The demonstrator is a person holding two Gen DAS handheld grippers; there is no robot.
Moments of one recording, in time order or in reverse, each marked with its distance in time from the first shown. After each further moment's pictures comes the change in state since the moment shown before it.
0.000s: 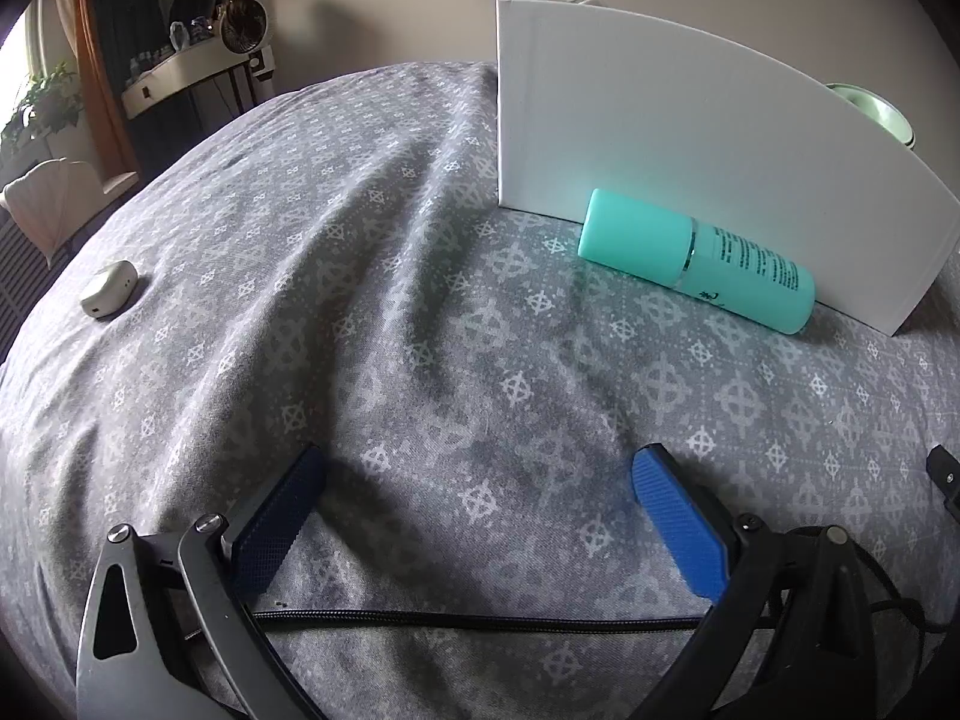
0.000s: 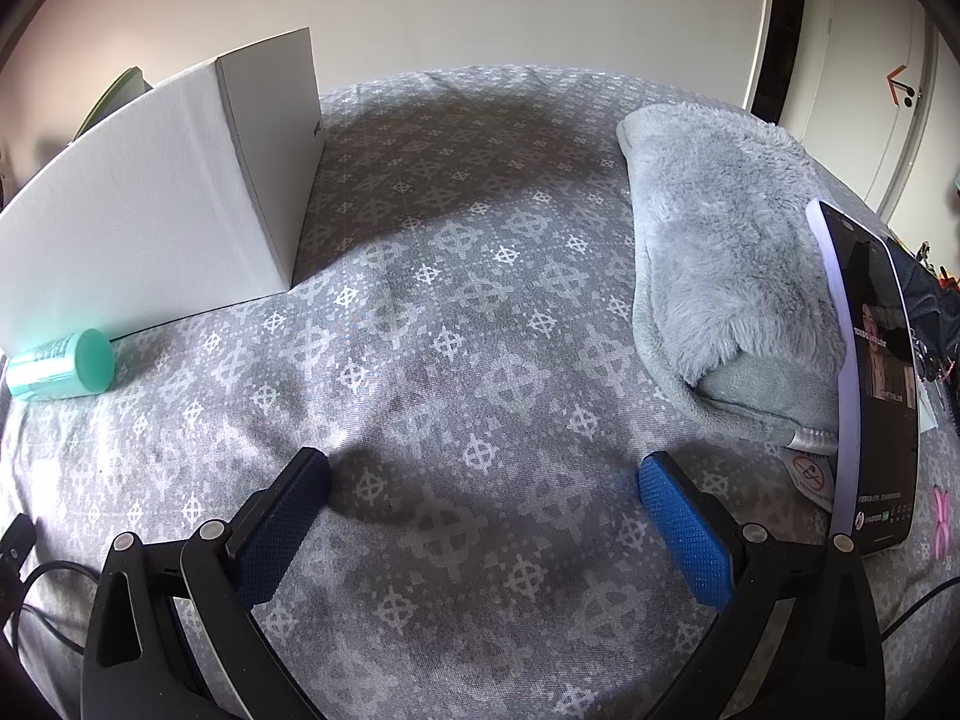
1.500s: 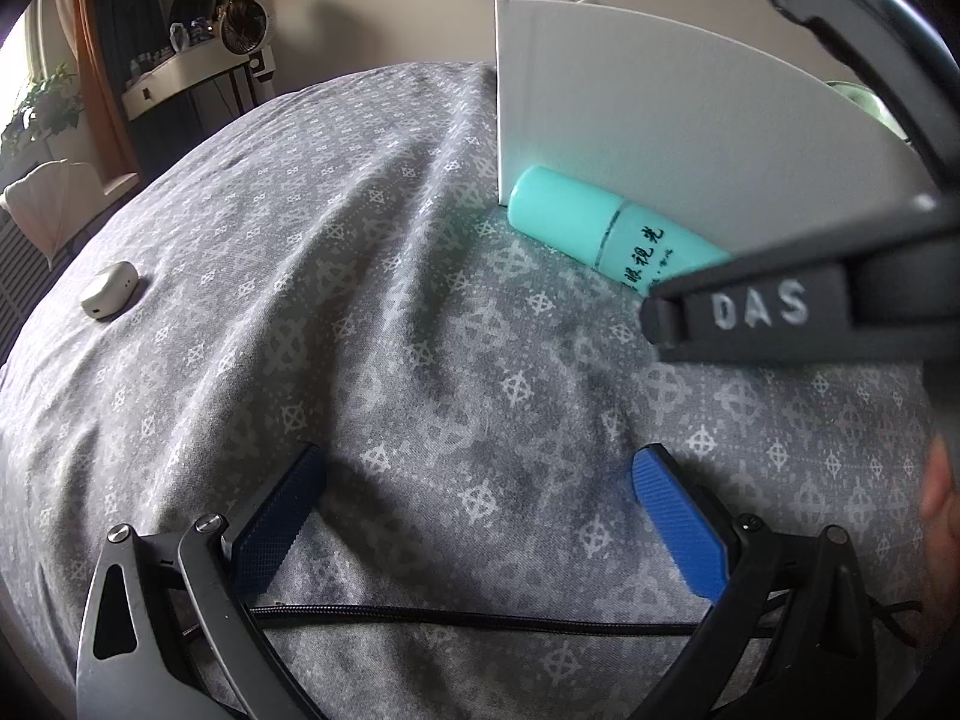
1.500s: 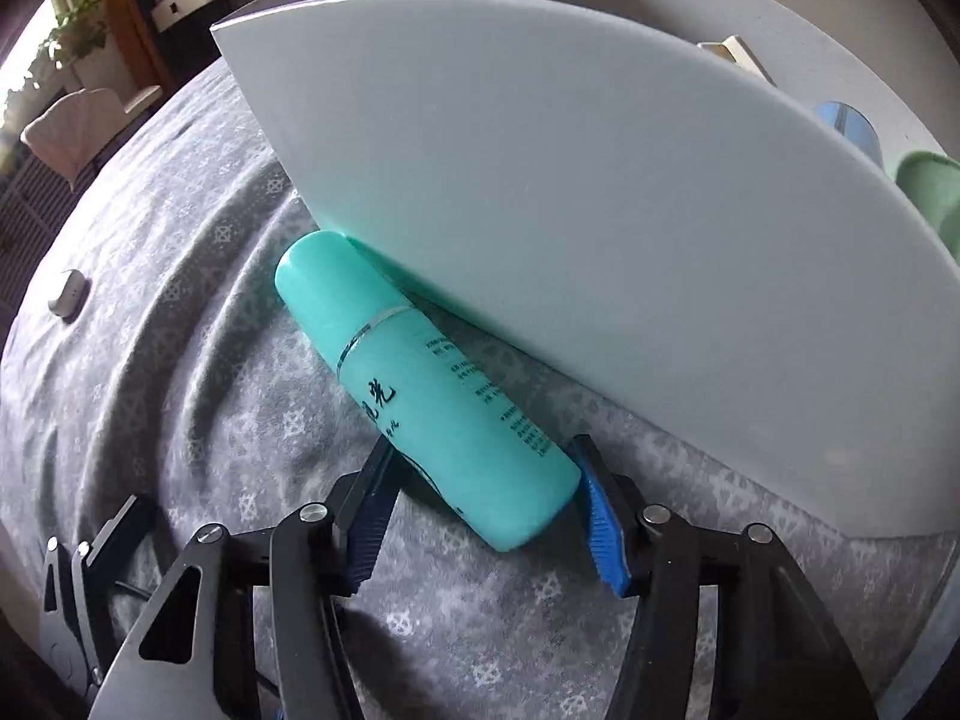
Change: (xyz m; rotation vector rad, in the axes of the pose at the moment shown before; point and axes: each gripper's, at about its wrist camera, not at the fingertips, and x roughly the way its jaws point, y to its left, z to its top) left arm -0.001 0.001 0.000 0.001 0.001 0.002; right arm 0.013 0.249 0.027 -0.662 0.267 0.453
